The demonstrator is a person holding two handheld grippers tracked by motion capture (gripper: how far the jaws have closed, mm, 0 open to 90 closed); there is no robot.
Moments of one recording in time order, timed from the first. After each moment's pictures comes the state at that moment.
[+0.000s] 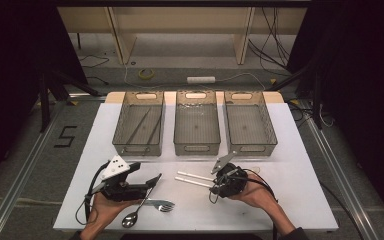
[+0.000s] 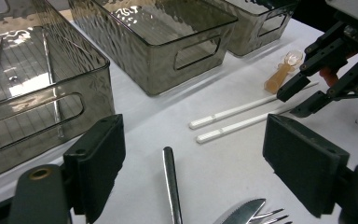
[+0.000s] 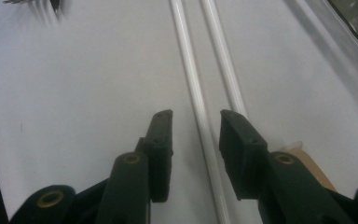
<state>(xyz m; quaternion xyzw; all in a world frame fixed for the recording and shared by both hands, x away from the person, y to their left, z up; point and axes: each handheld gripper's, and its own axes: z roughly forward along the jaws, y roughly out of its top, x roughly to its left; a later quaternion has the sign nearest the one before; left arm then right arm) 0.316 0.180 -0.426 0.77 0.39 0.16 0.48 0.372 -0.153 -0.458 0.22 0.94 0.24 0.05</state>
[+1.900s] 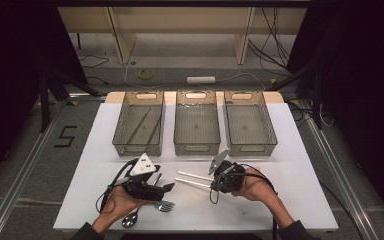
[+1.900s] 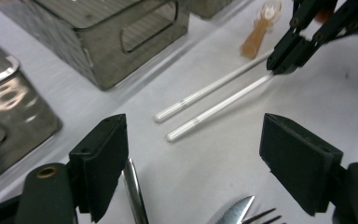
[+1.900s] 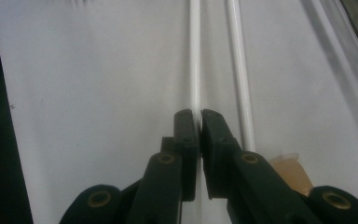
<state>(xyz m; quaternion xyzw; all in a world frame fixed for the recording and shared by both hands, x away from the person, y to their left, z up) 0.339 0.130 -0.437 0.85 0.30 0.13 0.41 0.378 -0.145 -0.444 0.15 0.97 0.21 0.03</state>
